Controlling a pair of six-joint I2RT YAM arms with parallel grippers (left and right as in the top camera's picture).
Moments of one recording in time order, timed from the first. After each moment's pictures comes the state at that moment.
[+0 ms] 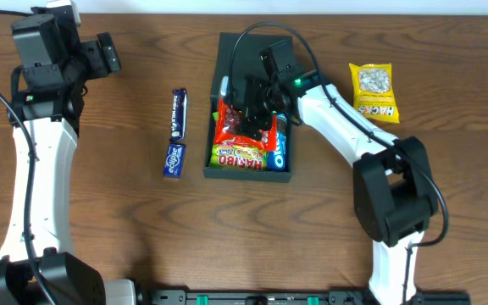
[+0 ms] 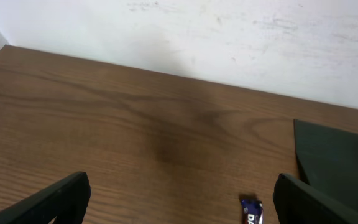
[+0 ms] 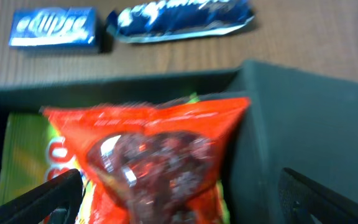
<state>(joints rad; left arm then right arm) 0.17 1.55 1.40 -0.42 0.07 -0.06 0.46 2.10 1.62 -0.57 -0.52 -0.78</state>
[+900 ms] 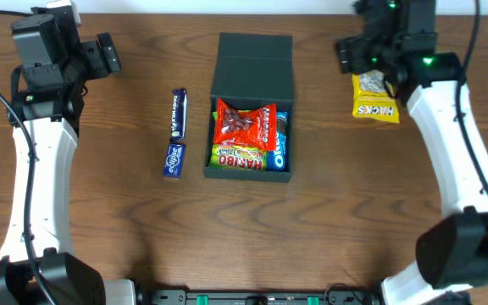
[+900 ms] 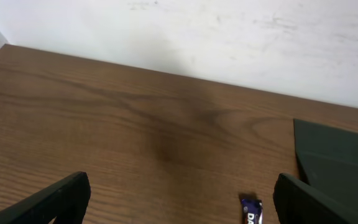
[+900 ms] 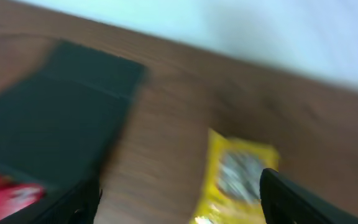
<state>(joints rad) 0.17 1.55 1.40 -0.42 0.07 -0.06 0.06 1.77 1.64 -0.64 -0.03 -0.09</state>
